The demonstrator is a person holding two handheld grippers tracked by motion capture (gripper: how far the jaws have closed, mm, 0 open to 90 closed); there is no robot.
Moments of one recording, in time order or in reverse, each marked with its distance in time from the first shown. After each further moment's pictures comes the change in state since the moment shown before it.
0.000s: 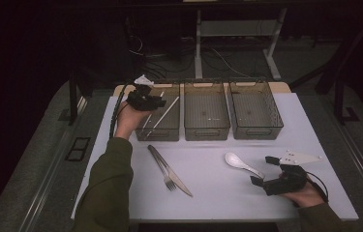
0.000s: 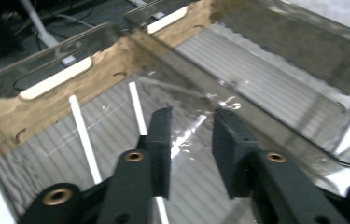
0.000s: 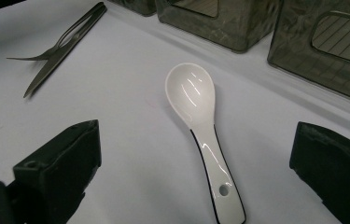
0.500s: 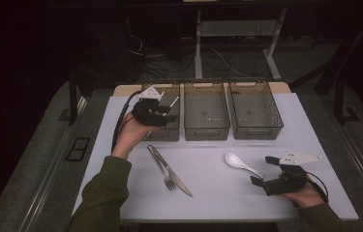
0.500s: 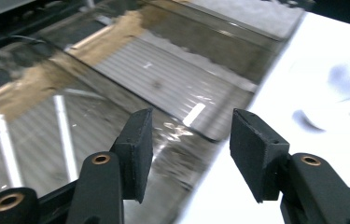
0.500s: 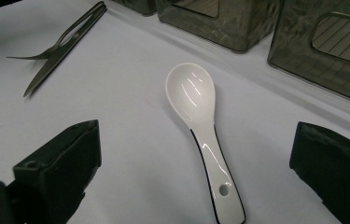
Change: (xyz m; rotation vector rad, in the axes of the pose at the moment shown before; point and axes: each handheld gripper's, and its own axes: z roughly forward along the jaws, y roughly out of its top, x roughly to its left) left arm -0.067 -0.012 -0.023 -0.037 -0.124 0.081; right arm 0.001 0.000 0.000 0.001 0.001 -0.004
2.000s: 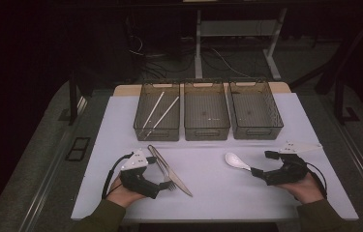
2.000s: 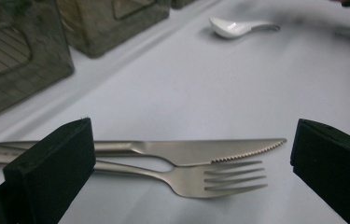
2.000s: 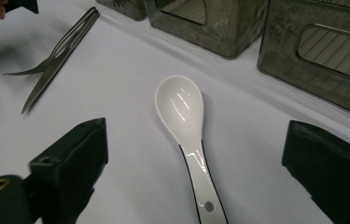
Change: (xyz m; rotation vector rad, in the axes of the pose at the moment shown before) left arm -0.092 -0.132 -0.029 -0.060 -0.075 -0.037; right arm -0.013 0.023 0.003 0.056 0.013 0.057
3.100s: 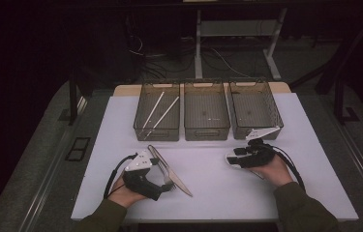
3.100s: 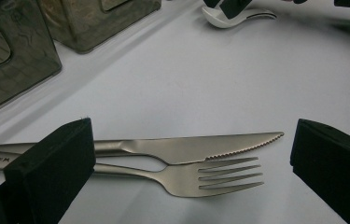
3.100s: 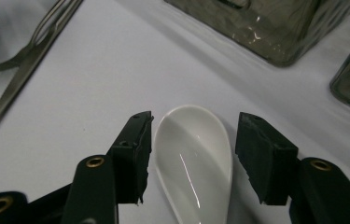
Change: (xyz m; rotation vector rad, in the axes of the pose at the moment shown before) left arm -0.003 0.001 0.005 0.016 -0.009 0.010; right arm -0.005 0.032 0.081 0.177 0.093 -0.024
